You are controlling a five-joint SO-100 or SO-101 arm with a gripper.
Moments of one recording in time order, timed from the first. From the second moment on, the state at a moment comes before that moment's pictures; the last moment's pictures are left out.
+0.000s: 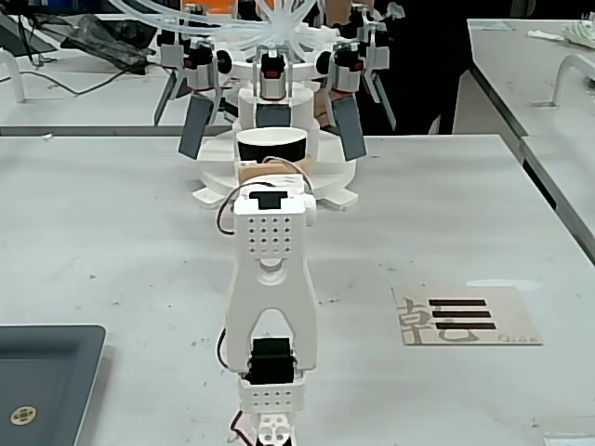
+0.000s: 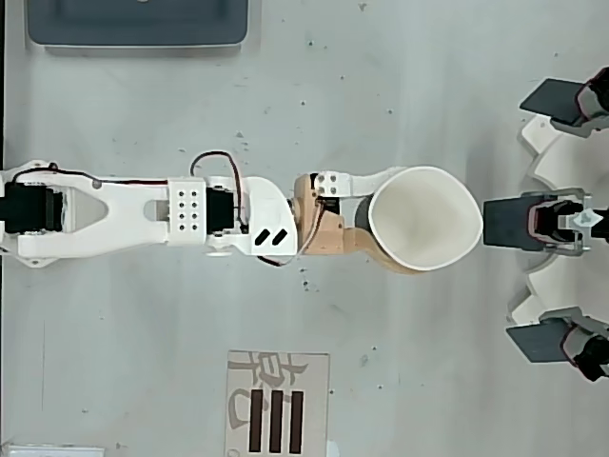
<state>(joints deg) -4.9 86.7 111.4 -20.8 -91.6</state>
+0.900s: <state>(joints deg) -4.9 81.7 109.6 -21.4 -91.6</state>
